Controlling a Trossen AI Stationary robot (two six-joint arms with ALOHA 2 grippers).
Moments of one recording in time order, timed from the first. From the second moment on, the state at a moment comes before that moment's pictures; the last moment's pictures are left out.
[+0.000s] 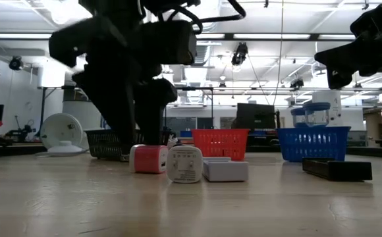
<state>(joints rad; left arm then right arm) -0.27 1.89 1.30 -0.61 0.07 -0.09 0.01 0.01 0.01 0.01 0.01 0.12</state>
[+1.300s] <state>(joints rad) -0.25 1.87 1.30 -0.60 0.11 0.00 0.01 0.01 0.01 0.01 0.01 0.11</state>
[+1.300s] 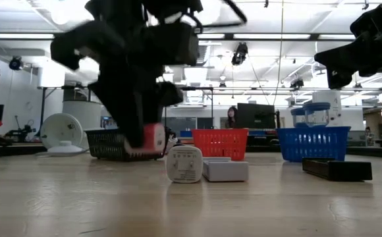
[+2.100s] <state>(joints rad) -0.22 0.95 0.77 -0.23 -0.01 0.05 0.01 0.01 0.01 0.01 0.01 0.11</state>
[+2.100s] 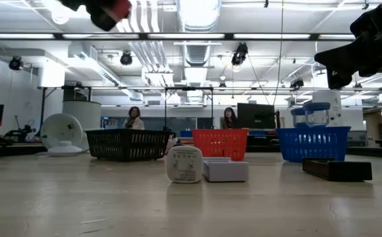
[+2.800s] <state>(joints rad) -0.21 0.20 0.18 0.20 -0.12 0.04 0.01 0.01 0.01 0.01 0.03 0.11</state>
